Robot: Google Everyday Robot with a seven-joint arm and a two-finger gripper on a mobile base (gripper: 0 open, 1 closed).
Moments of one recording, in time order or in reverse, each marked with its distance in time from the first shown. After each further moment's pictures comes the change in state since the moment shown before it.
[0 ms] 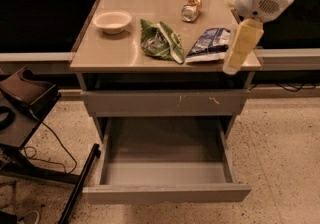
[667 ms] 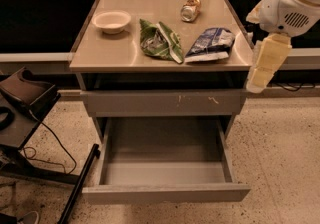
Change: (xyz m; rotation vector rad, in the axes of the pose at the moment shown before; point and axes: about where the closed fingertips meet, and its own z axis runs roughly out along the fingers) arm 0.041 0.042 -0.019 -0.019 0.116 0.081
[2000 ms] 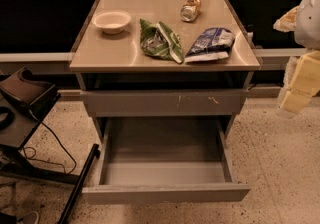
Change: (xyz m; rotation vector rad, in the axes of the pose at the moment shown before) arm 0.028 0.058 -0.039 0.027 0.029 0.032
